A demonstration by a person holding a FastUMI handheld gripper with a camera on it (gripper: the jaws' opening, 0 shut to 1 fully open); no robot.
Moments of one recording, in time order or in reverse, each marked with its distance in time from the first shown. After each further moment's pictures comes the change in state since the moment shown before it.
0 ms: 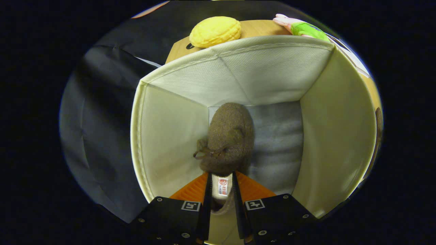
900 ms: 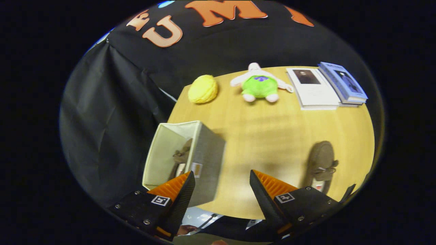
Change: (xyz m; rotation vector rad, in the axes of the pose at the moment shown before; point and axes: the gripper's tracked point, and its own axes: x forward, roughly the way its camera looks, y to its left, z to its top) arm -0.210 -0.215 0.017 -0.157 -0.396 -0.063
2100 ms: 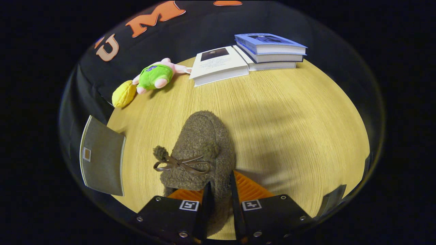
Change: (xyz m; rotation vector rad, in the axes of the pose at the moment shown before) arm 0.062 -0.250 -0.076 0.160 -0.046 -0.257
